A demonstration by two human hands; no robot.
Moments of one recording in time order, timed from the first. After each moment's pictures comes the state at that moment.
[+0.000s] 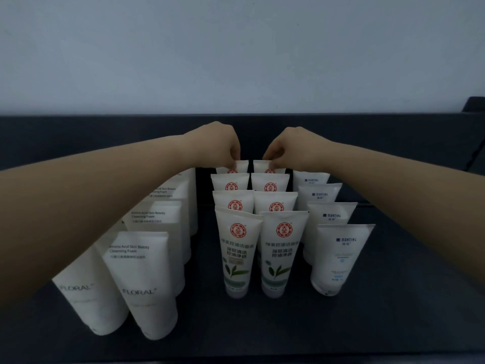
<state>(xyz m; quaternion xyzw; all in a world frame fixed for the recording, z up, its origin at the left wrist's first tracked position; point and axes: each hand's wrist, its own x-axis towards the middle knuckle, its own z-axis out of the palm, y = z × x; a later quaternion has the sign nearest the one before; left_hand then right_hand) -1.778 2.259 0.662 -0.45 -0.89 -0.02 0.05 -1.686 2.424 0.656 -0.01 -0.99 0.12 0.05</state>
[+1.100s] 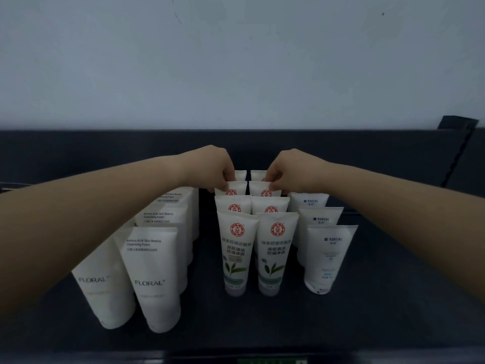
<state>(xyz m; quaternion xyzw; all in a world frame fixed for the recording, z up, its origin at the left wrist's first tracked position) -1.747 2.233 0.663 -0.43 -0.90 -0.06 -0.04 -1.650 2.404 0.658 -0.03 -0.99 0.11 0.02</state>
